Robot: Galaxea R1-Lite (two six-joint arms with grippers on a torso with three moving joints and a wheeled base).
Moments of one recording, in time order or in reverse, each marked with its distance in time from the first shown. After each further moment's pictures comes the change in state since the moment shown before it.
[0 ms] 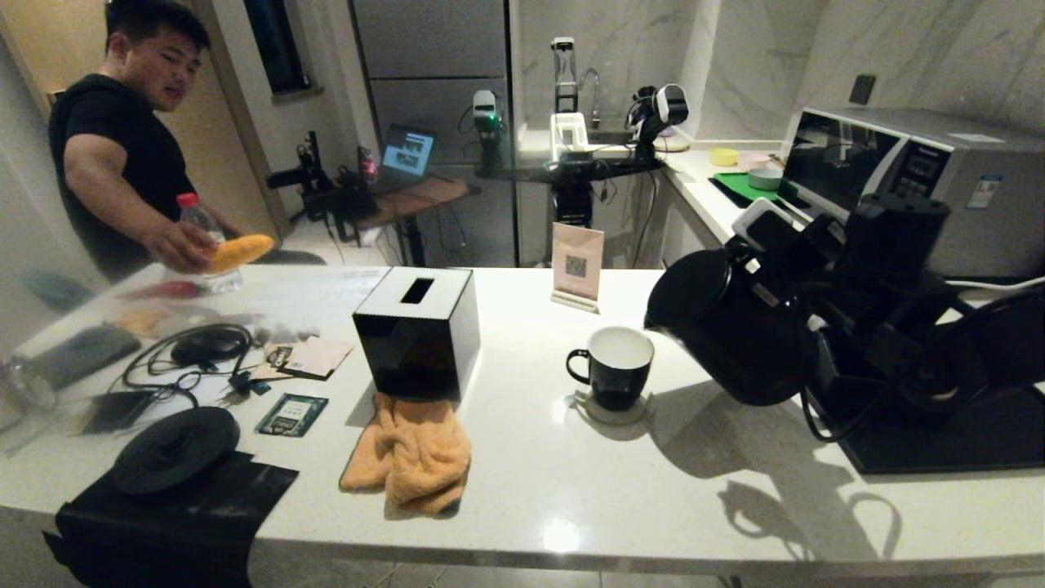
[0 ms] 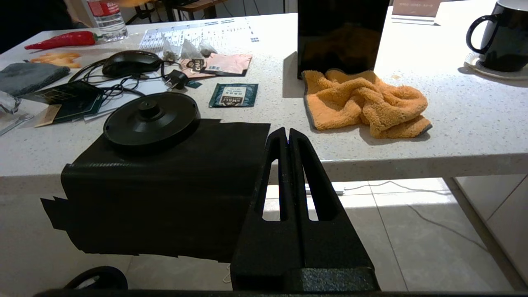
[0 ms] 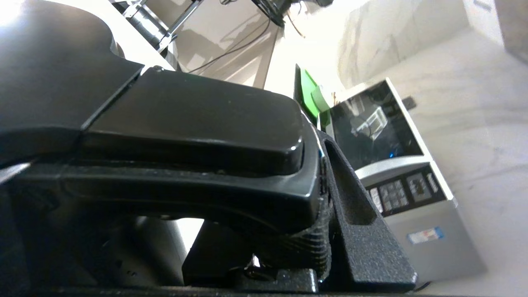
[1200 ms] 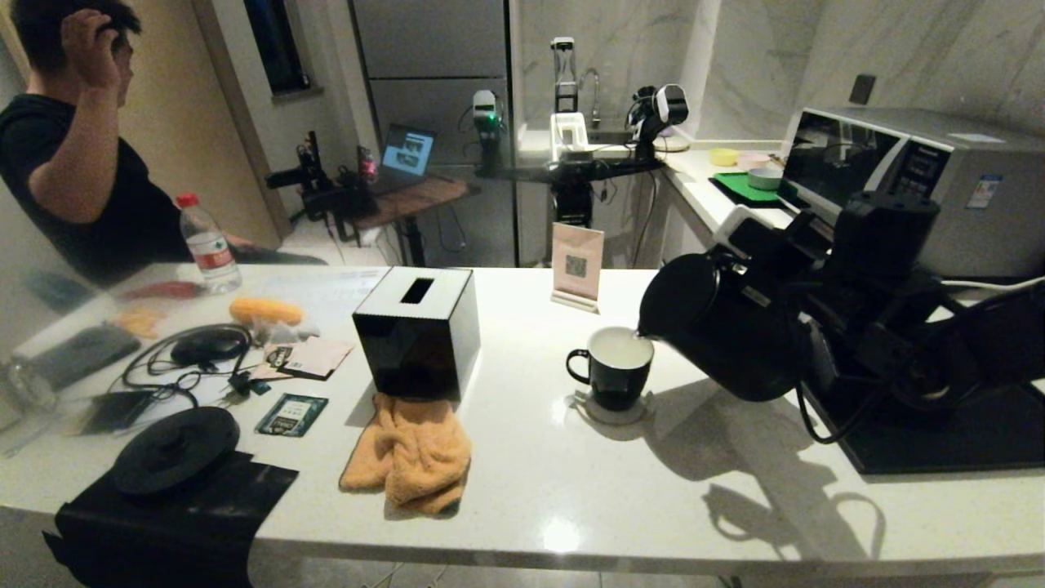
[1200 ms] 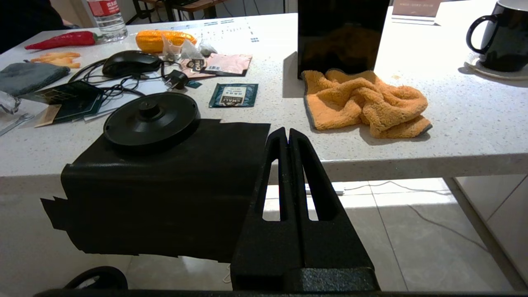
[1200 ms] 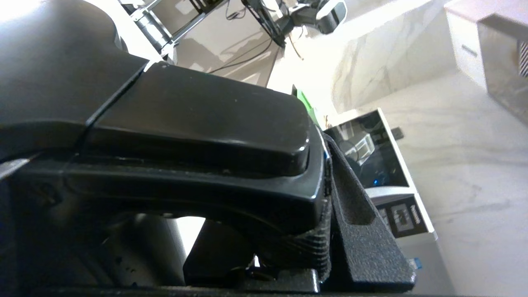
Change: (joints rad) left arm 0.000 0.000 0.000 0.000 0.000 0.000; right arm 0.026 0.006 -0.016 0.001 0.036 -0.107
